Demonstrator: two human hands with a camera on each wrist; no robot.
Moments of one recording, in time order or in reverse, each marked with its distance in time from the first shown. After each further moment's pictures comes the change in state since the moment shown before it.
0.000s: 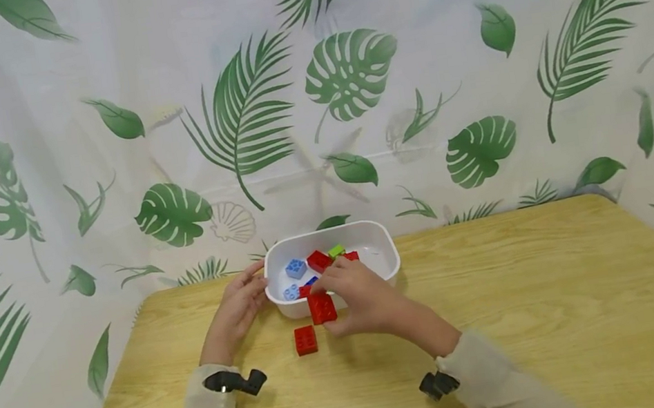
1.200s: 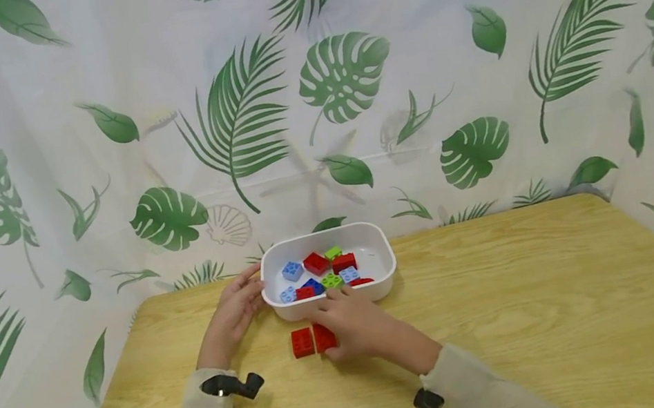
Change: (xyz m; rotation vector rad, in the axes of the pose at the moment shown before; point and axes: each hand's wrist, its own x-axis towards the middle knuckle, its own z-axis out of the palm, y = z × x) left_hand 0.000 -0.001 0.001 0.017 -0.007 0.014; right_hand -0.006 -0.009 0.036 -0.175 -0.313 0.138
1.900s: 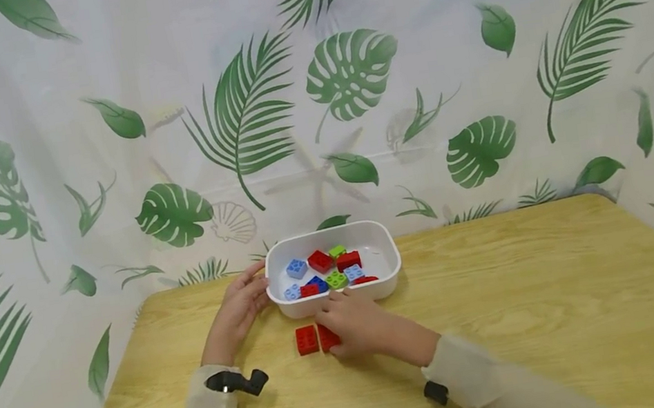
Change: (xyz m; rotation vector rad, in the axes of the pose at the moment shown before) left_hand 0.001 -0.002 -0.001 -0.024 -0.003 0.003; right_hand 0.005 -0.001 0.003 -0.075 -0.034 -0.048
